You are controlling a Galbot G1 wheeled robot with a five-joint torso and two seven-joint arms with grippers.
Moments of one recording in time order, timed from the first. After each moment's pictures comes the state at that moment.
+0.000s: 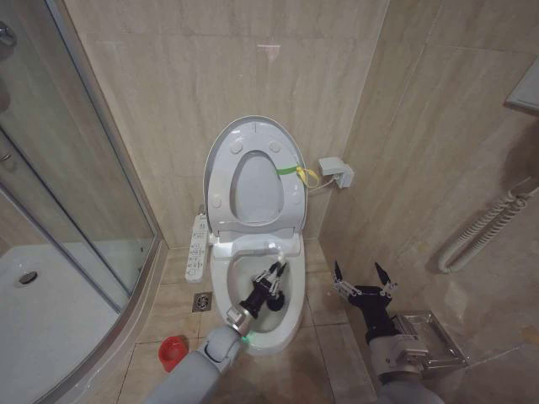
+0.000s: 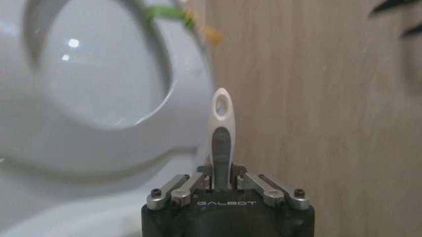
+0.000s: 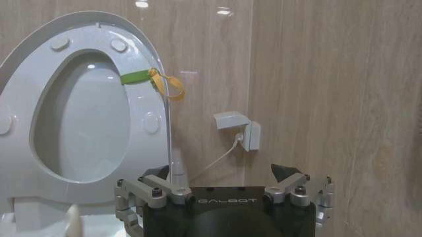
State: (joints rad) left arm 0.80 -1.30 0.21 -1.15 -0.34 -0.64 0.14; right arm -1.63 1.41 0.51 2.28 0.10 -0.08 0.21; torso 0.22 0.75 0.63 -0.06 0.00
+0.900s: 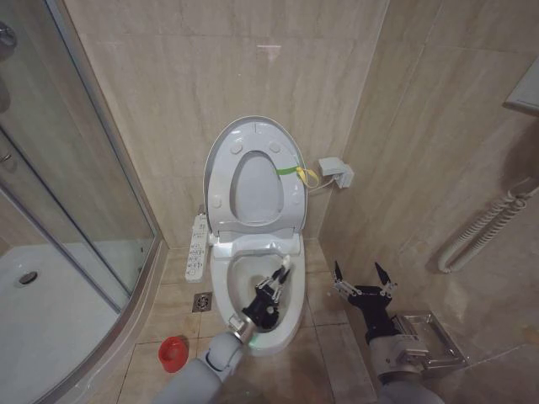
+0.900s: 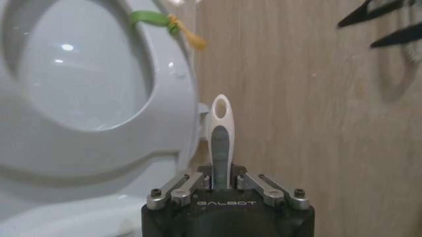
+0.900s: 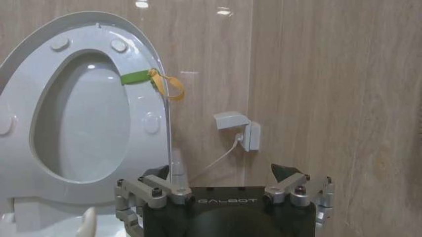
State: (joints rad) left arm 0.84 -1.30 0.23 -1.20 -0.32 -0.63 0.13; right arm -1.63 1.41 0.51 2.28 0.10 -0.08 0.21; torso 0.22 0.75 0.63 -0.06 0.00
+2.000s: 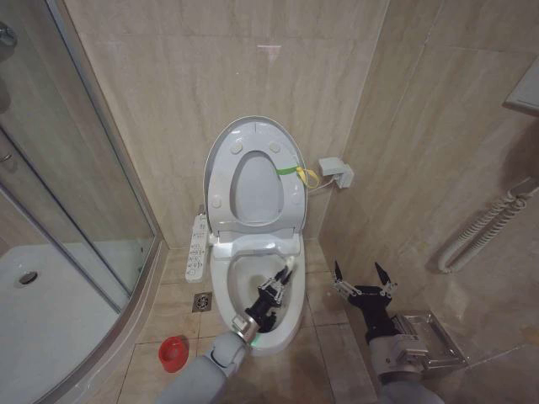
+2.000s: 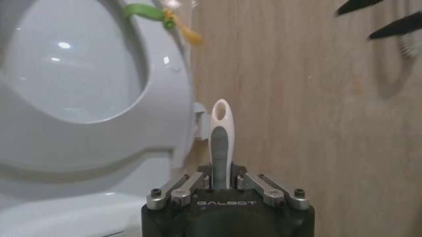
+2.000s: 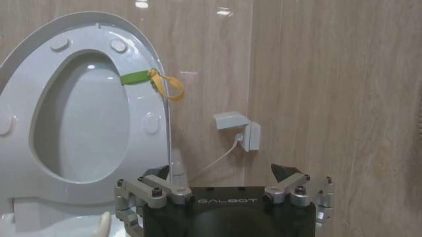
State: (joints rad) left arm 0.79 -1.35 0.25 -1.08 -0.34 -0.69 0.17; right arm -1.63 1.41 0.51 2.28 0.10 -0.08 0.21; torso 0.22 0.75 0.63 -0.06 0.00
